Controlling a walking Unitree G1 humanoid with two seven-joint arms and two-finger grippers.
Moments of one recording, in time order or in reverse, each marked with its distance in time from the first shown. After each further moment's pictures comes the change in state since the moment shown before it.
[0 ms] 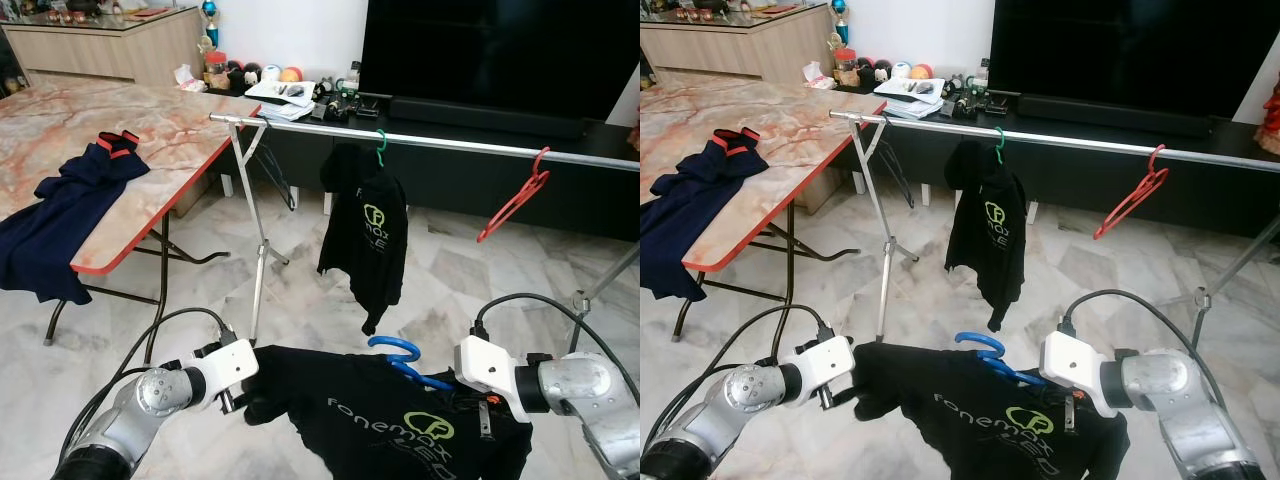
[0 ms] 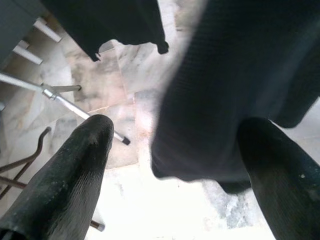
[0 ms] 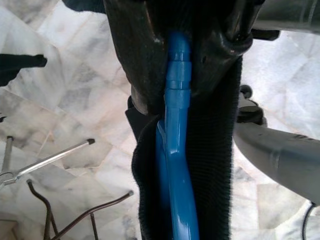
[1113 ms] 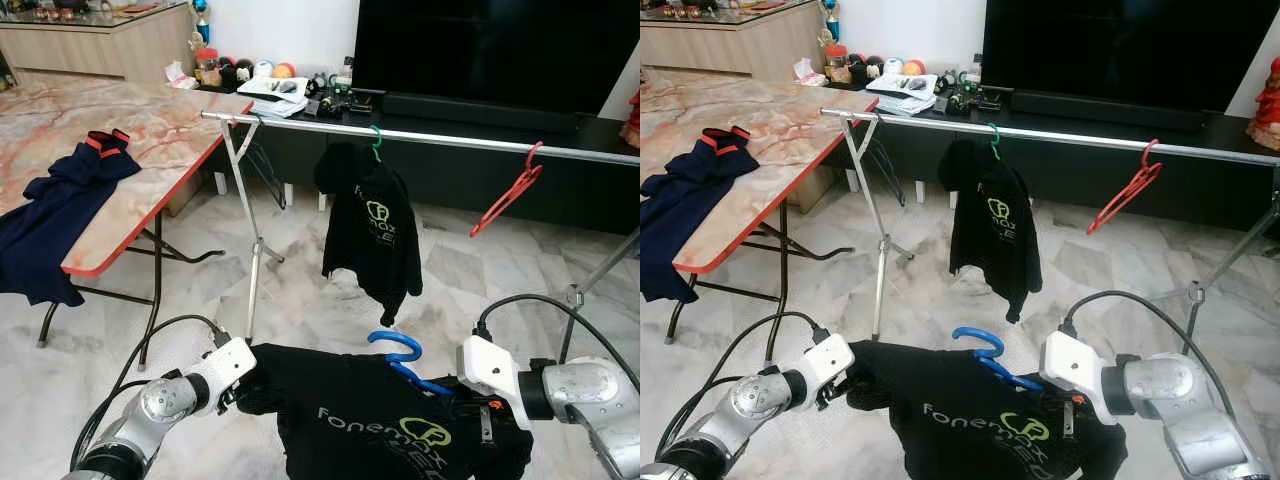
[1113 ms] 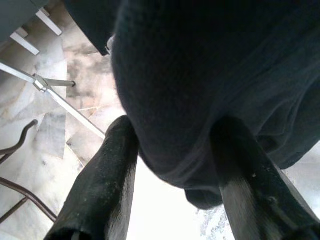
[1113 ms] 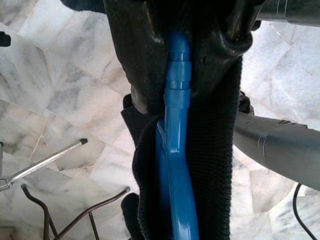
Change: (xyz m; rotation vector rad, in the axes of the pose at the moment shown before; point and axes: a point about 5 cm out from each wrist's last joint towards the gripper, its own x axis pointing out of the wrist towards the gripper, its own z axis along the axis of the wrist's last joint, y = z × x) left arm 0.011 -0.011 -0.012 -0.132 -0.033 0.050; right arm -0.002 0.006 0.007 0.056 -0.027 0.008
